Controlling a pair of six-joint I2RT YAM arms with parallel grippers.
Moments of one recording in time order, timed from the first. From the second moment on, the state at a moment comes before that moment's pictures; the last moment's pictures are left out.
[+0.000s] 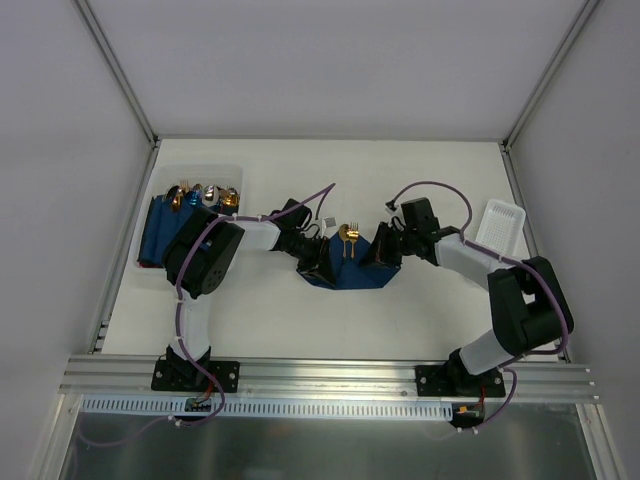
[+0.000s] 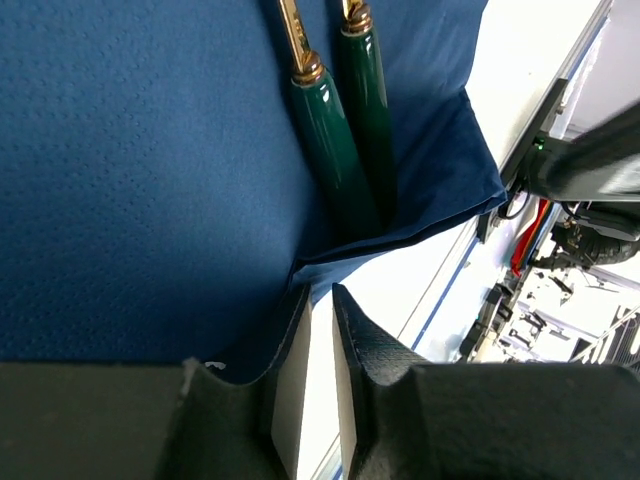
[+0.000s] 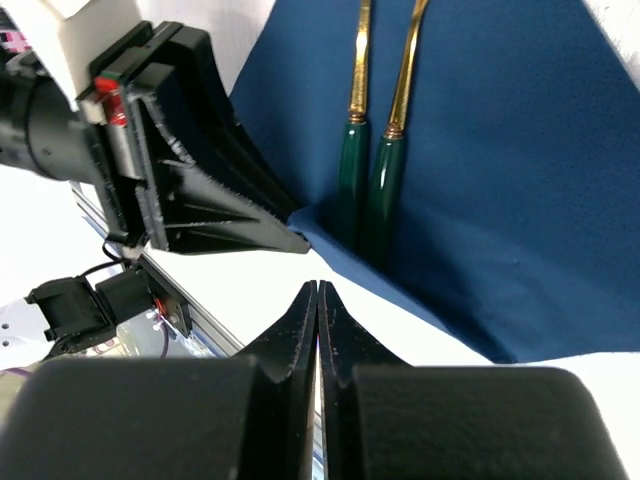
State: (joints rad) left arm -0.55 2.02 1.10 -0.19 0.84 -0.44; right arm 0.39 1.53 0.82 -0.22 -0.56 0.62
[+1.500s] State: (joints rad) left arm -0.63 2.05 1.22 -0.11 0.81 -0.45; right arm 0.39 1.73 0.82 -0.15 -0.52 0.62
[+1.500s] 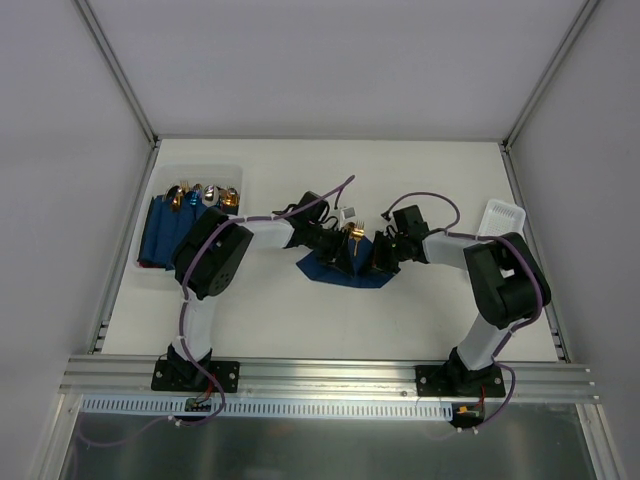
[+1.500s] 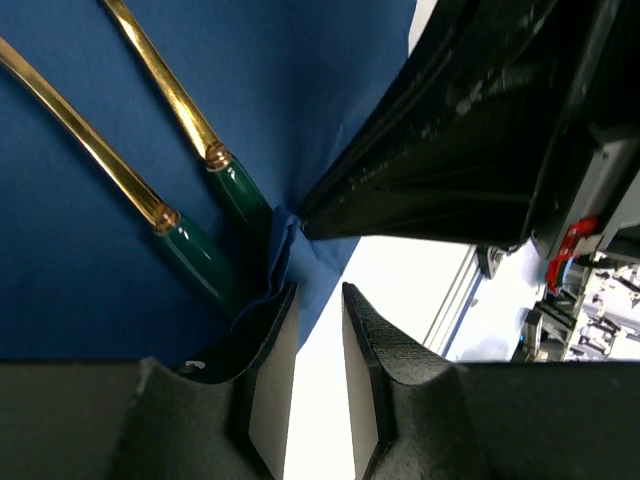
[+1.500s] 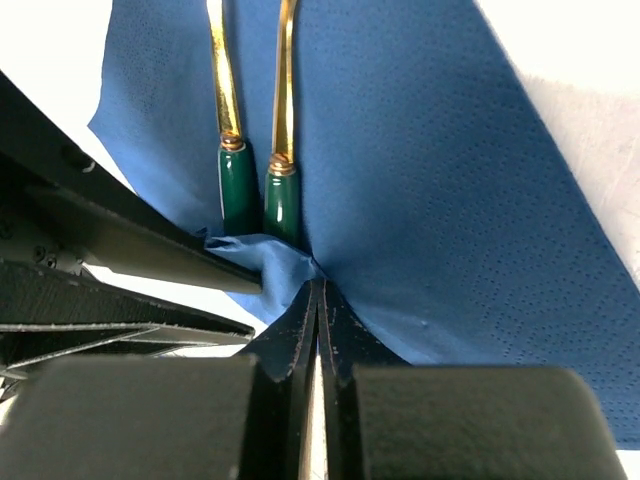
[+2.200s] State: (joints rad) left arm -0.61 2.08 1.22 -0.04 0.82 -0.52; right arm 0.26 1.41 0.82 -0.37 -0.34 0.57
